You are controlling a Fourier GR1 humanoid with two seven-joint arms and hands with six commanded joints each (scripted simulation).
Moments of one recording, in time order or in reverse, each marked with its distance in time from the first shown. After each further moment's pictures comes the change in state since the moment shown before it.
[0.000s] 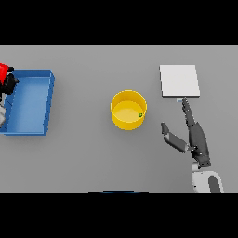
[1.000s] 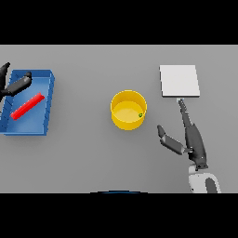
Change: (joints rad) left arm 0.023 0.084 -0.045 -0.084 0.171 -0.250 -0.092; right arm 0.020 0.002 0.037 -0.020 0.075 -0.025 0.025
